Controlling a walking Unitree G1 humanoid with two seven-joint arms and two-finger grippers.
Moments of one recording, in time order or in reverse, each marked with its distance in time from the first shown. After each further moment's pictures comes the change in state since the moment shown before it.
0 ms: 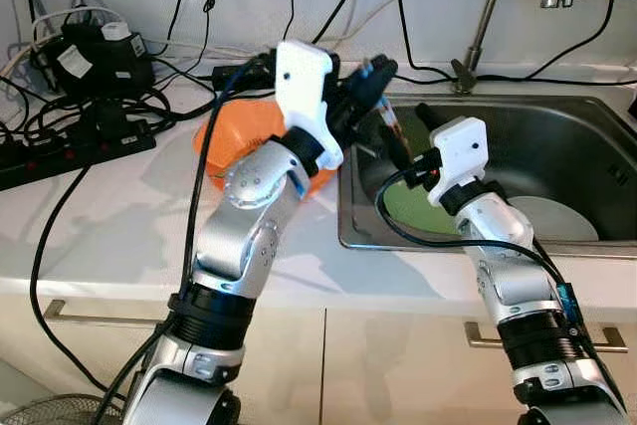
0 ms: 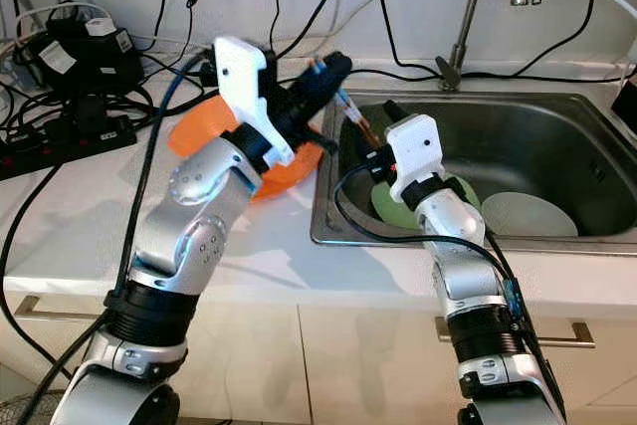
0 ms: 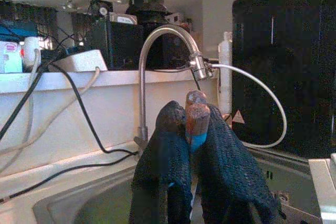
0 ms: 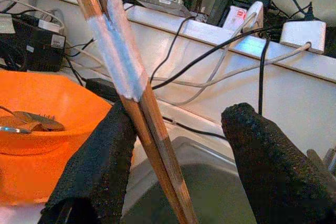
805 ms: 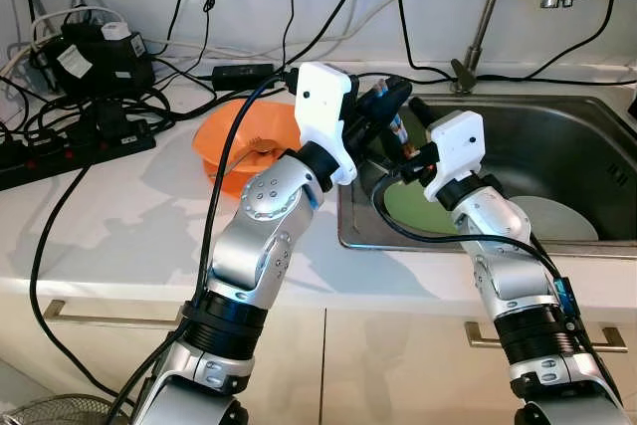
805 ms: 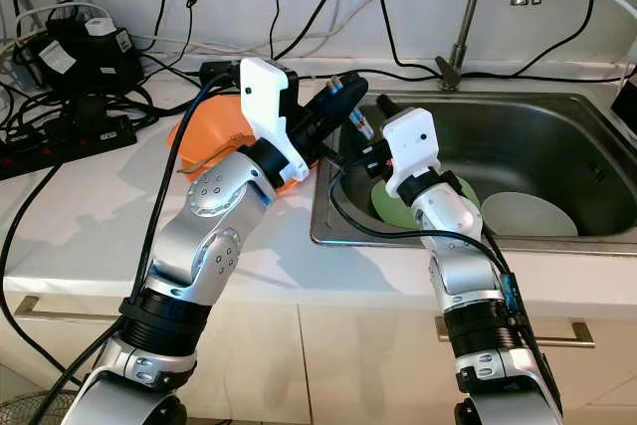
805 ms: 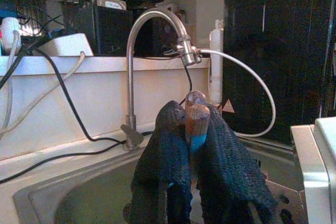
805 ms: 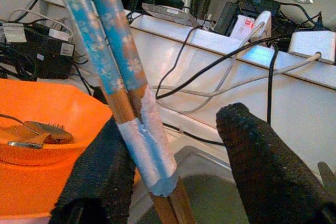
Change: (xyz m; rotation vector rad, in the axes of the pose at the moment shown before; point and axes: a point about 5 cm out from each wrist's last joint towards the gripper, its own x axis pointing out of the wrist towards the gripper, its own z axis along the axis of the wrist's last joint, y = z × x) left arm 0.002 -0.012 -0.016 -0.020 0.035 -0.020; right arm 0.006 0.002 0.006 0.007 -0.024 0.028
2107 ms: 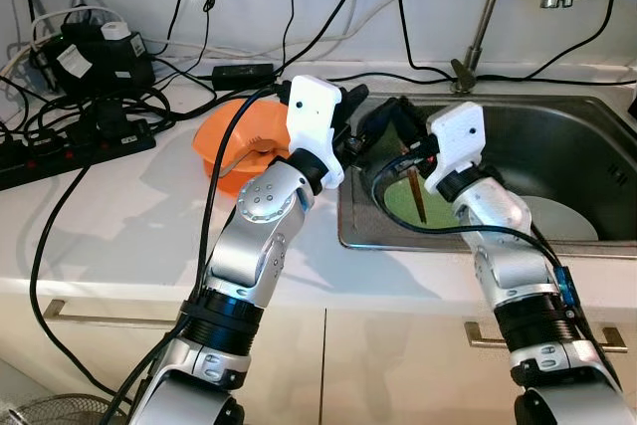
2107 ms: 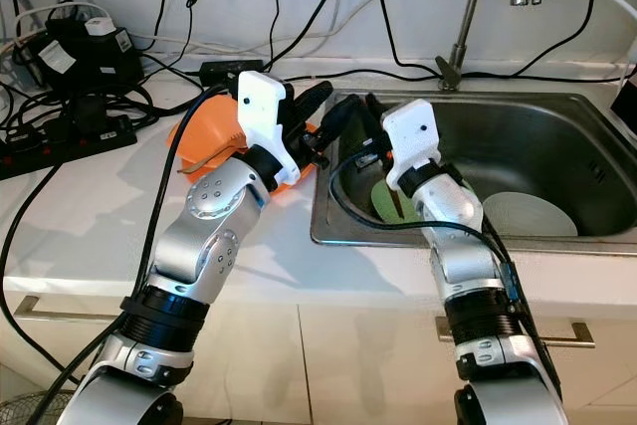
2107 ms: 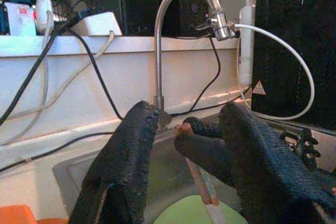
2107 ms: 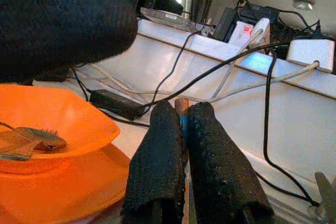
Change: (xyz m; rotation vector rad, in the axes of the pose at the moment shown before) left arm -0.003 0.016 -0.017 0.057 0.056 0.090; right arm 0.008 -0.007 0.002 -0.018 -0.008 0.002
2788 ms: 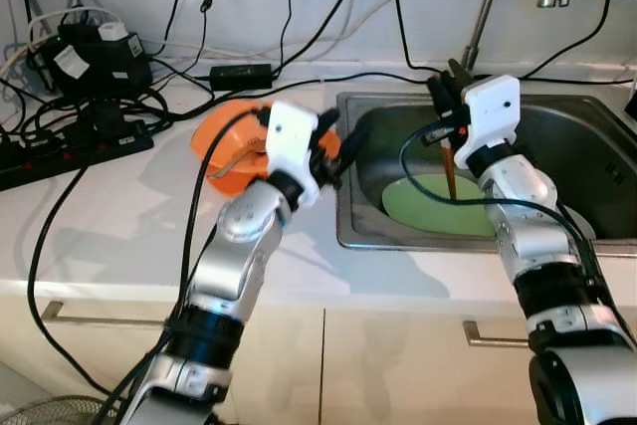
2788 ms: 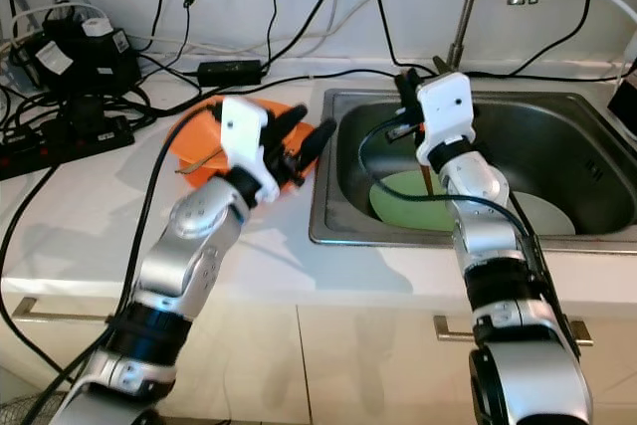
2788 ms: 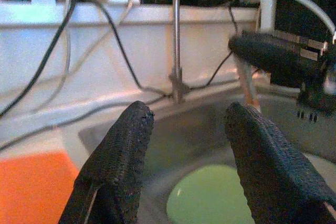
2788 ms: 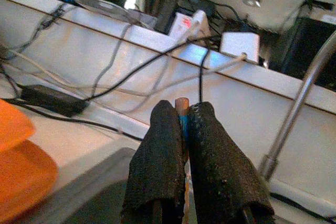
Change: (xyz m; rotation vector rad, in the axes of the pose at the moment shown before) left arm -0.030 0.020 -0.029 0.025 0.093 0.056; right arm 0.006 -0.046 -0.002 -0.065 0.035 -0.182
